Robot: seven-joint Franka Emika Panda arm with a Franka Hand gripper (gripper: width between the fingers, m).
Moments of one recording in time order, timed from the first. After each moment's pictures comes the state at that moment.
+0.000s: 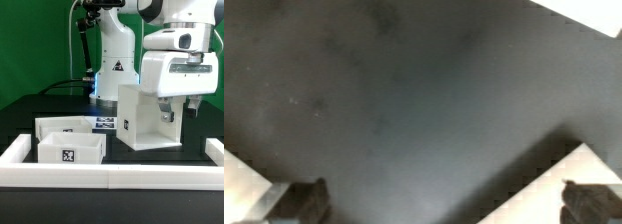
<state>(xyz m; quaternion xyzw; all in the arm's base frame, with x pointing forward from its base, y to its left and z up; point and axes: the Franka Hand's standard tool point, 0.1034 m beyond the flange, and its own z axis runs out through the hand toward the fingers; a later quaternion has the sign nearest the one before) 0.542 0.080 0.074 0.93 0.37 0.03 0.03</state>
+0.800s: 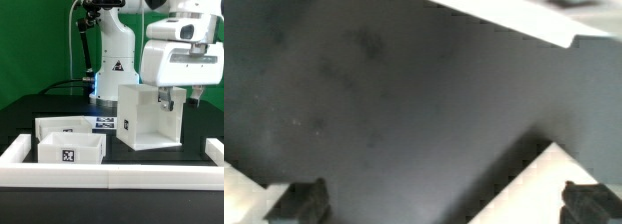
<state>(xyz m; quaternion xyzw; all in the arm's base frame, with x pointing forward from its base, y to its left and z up) 0.529 0.083 0.098 0.94 0.34 -0.01 0.03</state>
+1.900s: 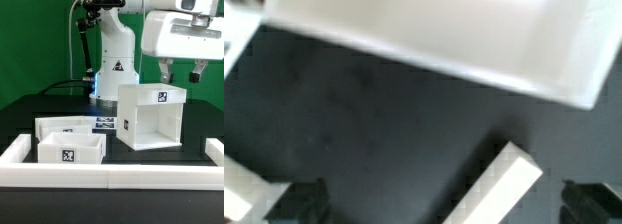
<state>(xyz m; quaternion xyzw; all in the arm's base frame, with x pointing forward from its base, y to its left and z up) 0.491 0.090 0.143 0.96 0.28 -0.03 0.04</state>
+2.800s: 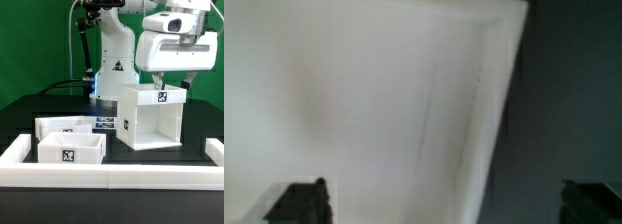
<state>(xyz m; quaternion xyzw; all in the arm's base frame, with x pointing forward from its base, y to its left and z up) 0.424 0.091 0.104 0.96 0.28 -0.05 0.02</state>
